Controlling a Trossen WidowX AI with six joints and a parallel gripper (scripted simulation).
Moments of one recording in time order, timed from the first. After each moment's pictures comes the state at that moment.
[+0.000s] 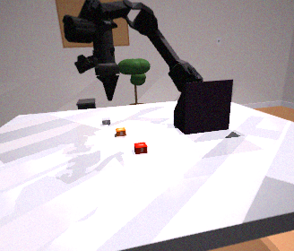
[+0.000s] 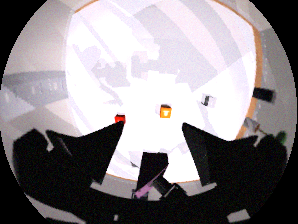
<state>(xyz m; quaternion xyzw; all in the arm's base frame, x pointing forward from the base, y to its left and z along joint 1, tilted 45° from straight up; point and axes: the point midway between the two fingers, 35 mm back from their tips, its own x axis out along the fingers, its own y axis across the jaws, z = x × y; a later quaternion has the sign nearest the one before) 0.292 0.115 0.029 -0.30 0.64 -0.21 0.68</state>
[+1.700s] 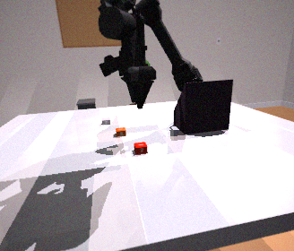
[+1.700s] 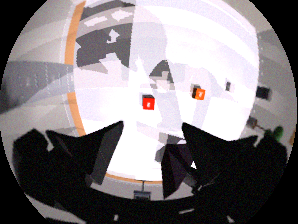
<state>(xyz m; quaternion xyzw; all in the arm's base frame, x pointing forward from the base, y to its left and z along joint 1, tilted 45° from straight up) 0.217 0.181 -0.049 -0.31 0.63 -0.21 0.68</state>
